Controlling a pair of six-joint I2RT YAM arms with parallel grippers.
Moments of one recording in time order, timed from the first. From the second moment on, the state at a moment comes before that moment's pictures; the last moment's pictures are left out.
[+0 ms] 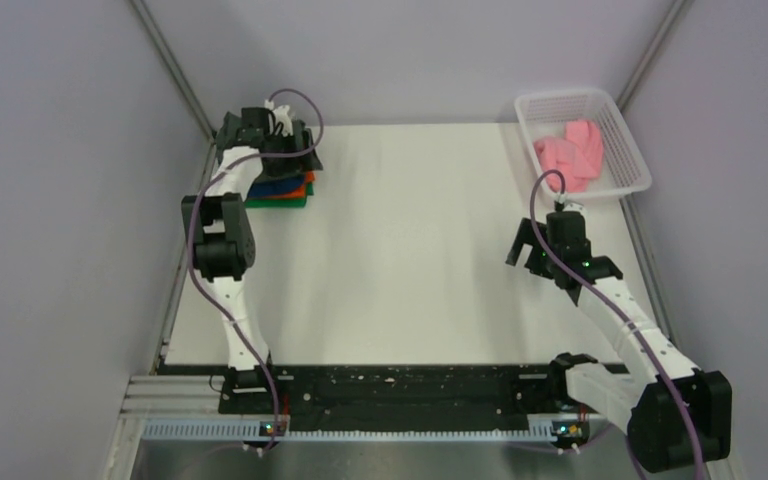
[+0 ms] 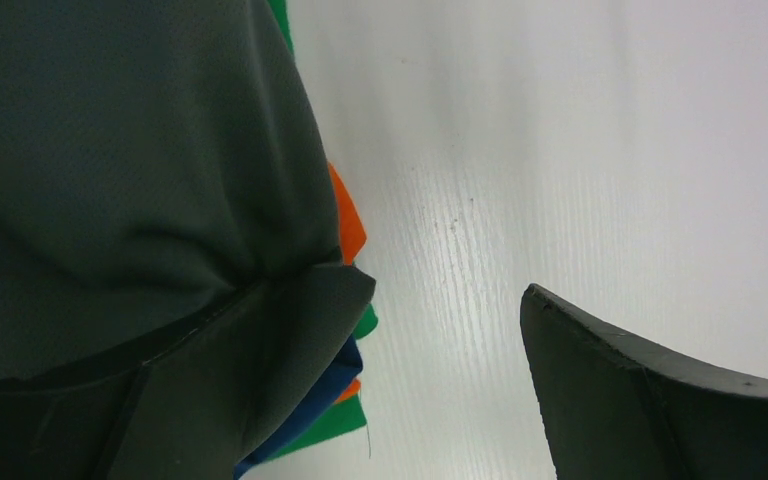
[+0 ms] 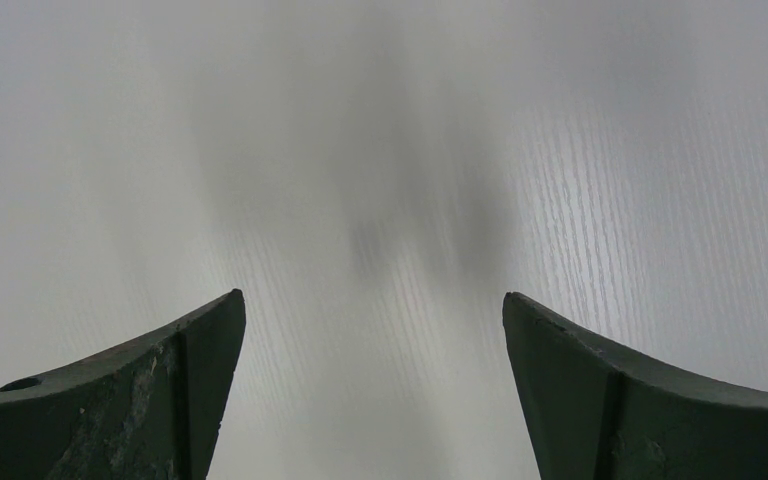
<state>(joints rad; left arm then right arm) 0.05 2.22 1.85 -0.46 0.43 -0.05 0.17 1.00 0.65 -0.47 0.14 0.45</state>
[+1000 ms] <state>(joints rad) 0.25 2.32 2.13 -0.16 0.40 -0.17 0.17 1.06 0.65 -0.49 0.23 0.48</state>
